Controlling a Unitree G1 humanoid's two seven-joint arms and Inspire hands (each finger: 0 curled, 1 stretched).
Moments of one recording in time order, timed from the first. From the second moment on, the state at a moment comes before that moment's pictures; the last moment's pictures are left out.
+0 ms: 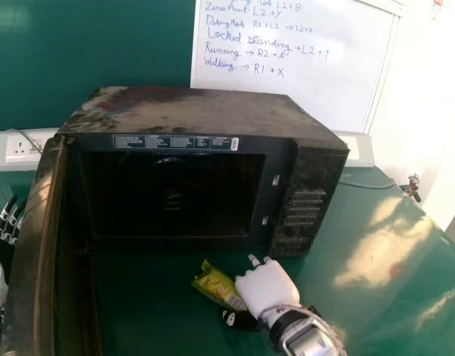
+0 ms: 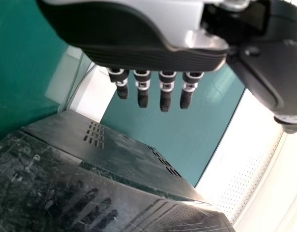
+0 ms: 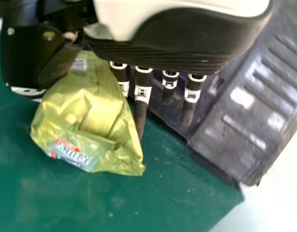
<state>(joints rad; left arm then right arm) -0.14 0.28 0.65 0.55 -0.69 -0.32 -0.79 -0.18 -0.54 0.38 -0.42 -1.47 -0.04 0.73</state>
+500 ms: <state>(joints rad) -0.14 0.28 0.65 0.56 -0.69 -0.32 -0.79 -0.19 -0.53 0.37 -0.42 -1.45 -0.03 0.76</state>
